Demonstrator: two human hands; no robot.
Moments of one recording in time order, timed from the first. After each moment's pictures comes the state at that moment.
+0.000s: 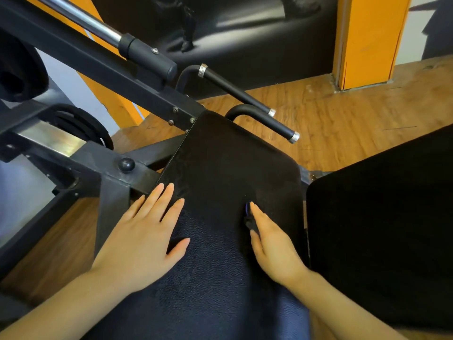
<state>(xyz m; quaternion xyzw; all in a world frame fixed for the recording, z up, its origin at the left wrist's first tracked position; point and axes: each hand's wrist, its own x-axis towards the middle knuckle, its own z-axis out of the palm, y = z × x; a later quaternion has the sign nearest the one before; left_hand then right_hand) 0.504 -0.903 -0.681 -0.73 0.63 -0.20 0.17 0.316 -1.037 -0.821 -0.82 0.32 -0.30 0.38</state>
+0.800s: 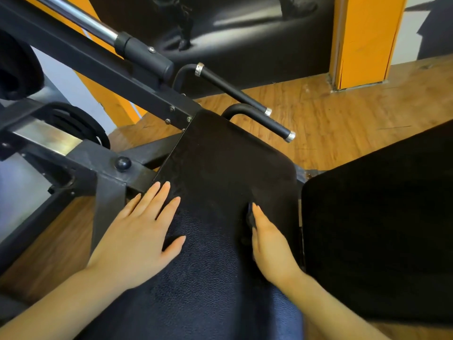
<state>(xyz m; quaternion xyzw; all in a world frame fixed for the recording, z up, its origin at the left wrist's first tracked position) 0.504 -0.901 -0.681 -0.73 0.63 -0.20 0.17 0.321 -1.031 -0.826 -0.78 0.38 -0.29 0.41</state>
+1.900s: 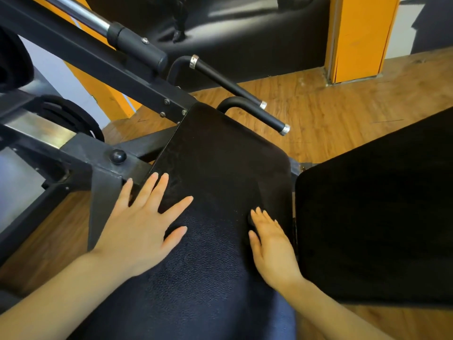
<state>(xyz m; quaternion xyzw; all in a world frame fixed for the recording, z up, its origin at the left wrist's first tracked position) 0.497 -0.908 -0.681 -0.71 0.65 -0.19 0.20 0.299 -1.014 -0.840 -0.82 0.39 -0.27 0.32</state>
